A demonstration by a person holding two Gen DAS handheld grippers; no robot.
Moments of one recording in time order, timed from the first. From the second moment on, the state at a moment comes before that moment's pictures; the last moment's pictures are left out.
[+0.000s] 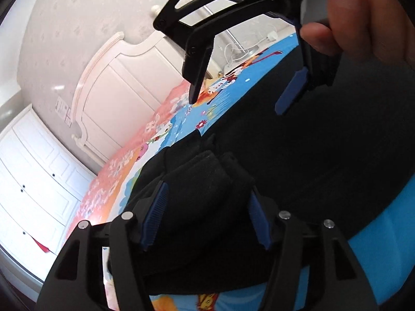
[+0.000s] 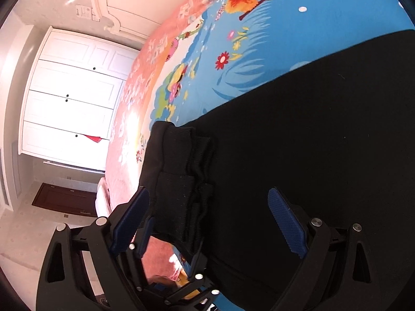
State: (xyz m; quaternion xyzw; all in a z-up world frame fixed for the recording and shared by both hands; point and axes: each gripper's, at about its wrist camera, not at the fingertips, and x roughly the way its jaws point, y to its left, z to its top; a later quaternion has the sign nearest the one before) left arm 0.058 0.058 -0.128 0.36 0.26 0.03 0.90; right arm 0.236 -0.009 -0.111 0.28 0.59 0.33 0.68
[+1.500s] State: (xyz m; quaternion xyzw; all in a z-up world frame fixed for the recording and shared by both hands) left arm 0.059 -0.083 -0.139 0.42 0.20 -0.10 0.88; right arm 0.250 -0.105 -0.128 0.23 0.57 0.33 0.71
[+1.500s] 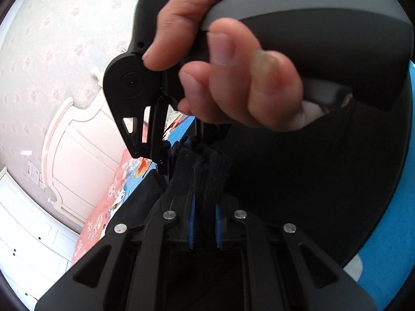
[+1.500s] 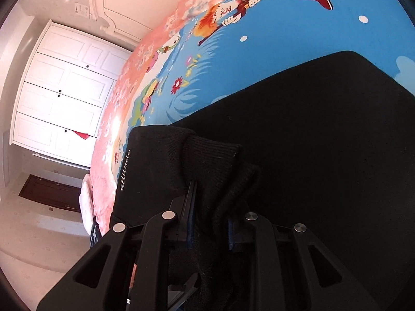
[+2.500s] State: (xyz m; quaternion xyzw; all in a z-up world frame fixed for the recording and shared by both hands) left arm -0.018 0.163 -0.096 0.02 0.26 0.10 0.96; right arm 0.161 -0.042 -0.027 -0.02 0.36 0.15 0.92
